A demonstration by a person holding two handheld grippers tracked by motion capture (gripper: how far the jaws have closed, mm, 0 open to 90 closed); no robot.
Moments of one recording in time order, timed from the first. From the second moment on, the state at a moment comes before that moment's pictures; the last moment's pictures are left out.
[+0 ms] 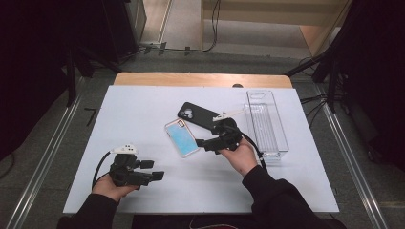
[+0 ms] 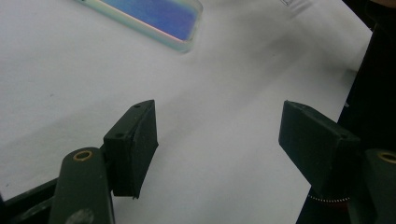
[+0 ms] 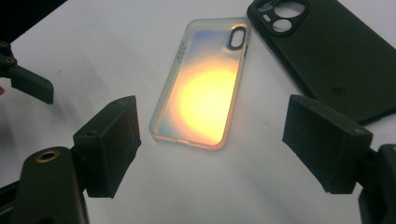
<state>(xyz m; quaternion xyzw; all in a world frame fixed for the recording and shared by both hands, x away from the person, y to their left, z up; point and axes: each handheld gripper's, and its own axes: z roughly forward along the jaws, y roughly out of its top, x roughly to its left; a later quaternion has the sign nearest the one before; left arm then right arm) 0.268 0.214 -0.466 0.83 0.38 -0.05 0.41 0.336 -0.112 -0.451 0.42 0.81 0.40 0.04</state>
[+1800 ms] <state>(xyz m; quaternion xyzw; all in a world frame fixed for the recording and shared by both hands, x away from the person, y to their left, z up) 0.268 0.214 -0.466 0.83 0.38 -0.05 0.40 0.389 -0.021 -0.474 0.45 0.82 0.34 0.05</state>
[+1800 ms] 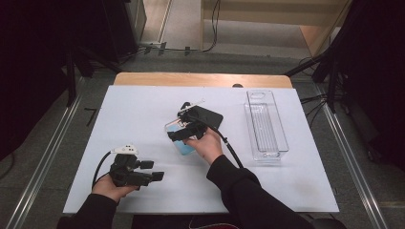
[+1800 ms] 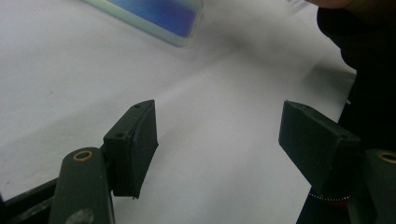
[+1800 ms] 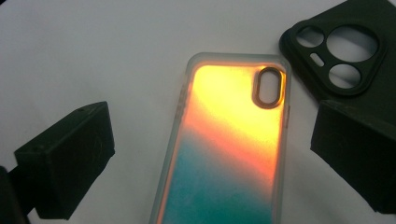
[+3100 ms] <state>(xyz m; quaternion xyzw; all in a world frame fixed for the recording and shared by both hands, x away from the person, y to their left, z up) 0.269 0.213 -0.467 0.83 0.38 -0.05 0.40 0.379 -0.006 -0.502 0.42 0.86 0.27 0.12</state>
